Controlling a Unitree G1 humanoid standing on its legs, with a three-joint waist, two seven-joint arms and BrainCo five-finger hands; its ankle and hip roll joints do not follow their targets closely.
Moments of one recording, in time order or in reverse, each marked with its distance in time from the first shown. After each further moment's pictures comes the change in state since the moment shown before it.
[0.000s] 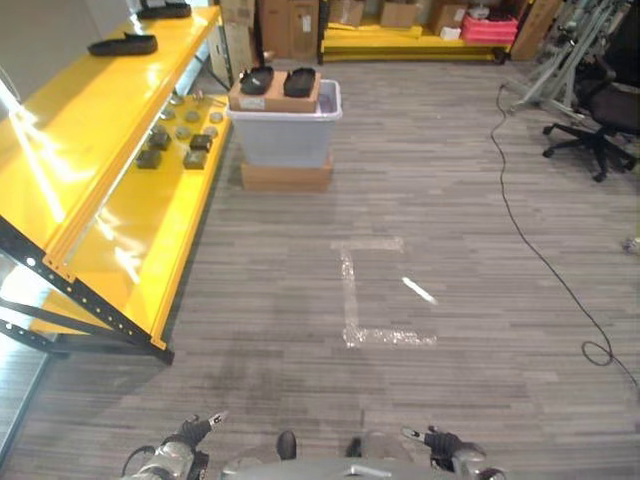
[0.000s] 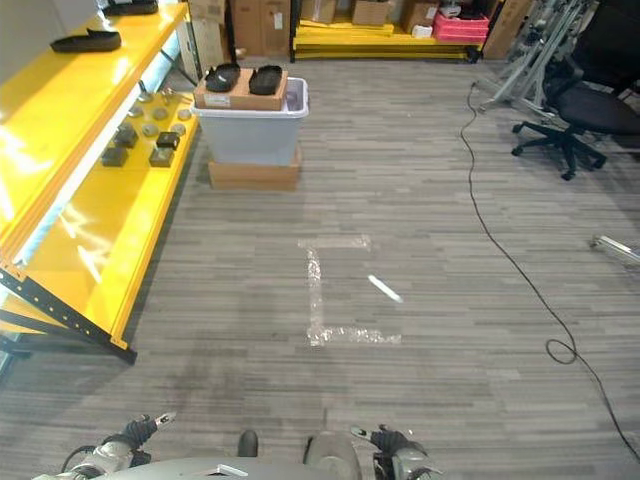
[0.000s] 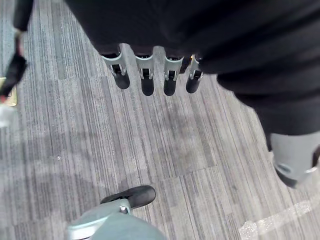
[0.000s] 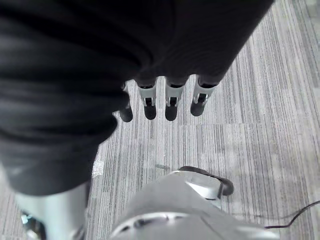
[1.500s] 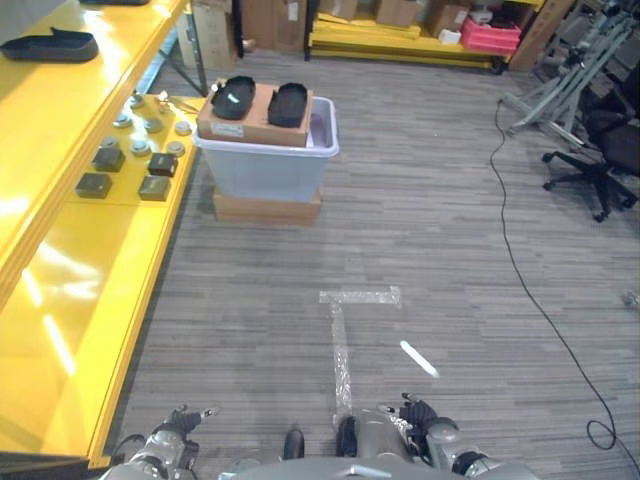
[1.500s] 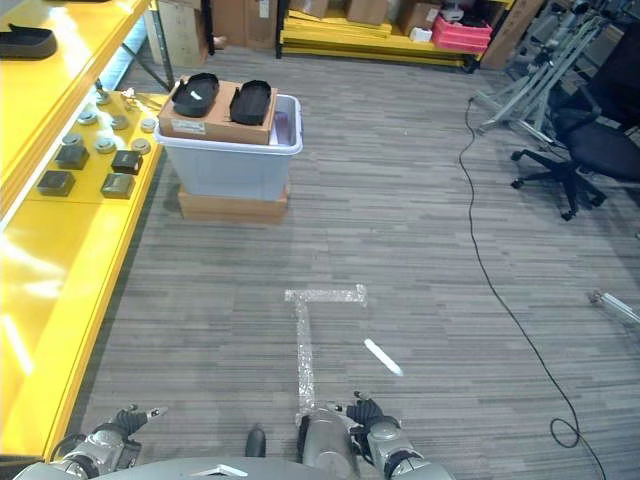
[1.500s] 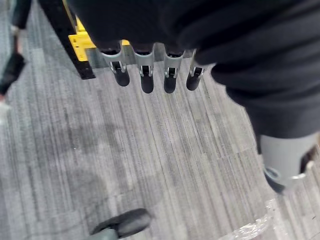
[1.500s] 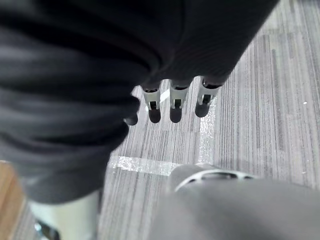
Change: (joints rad) left arm -0.107 0.028 -0.014 0.016 -0.003 0.007 0.026; right arm -0.021 0.012 0.073 -0.053 -0.076 -0.040 -0.061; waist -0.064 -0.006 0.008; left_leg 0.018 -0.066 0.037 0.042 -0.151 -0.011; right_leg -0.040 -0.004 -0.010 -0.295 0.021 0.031
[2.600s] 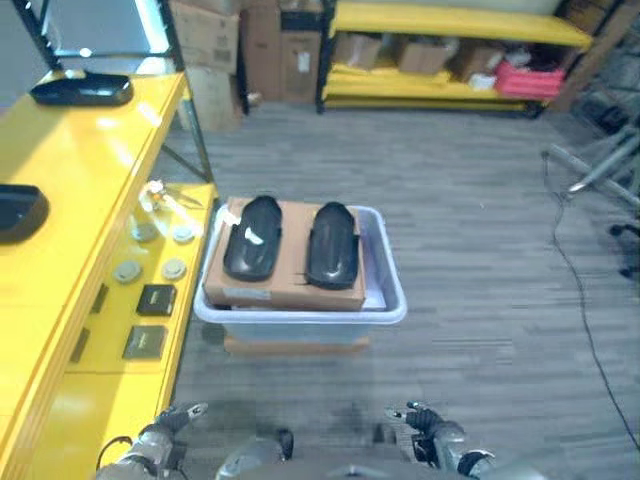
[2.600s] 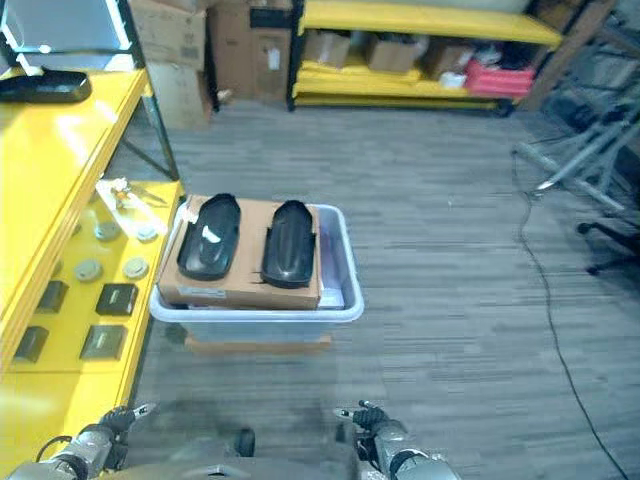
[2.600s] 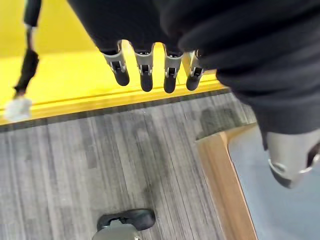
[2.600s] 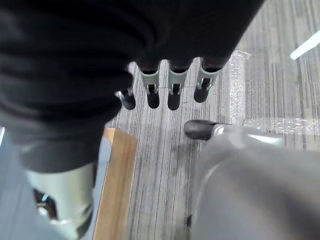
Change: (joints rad) left arm 0.047 0.057 -0.012 0.016 -0.020 -0.017 -0.030; right arm -0.015 -0.008 -0.023 0.029 0.057 0.020 0.043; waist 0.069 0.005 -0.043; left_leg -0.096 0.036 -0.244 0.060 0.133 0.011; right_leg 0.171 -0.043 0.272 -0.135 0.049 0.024
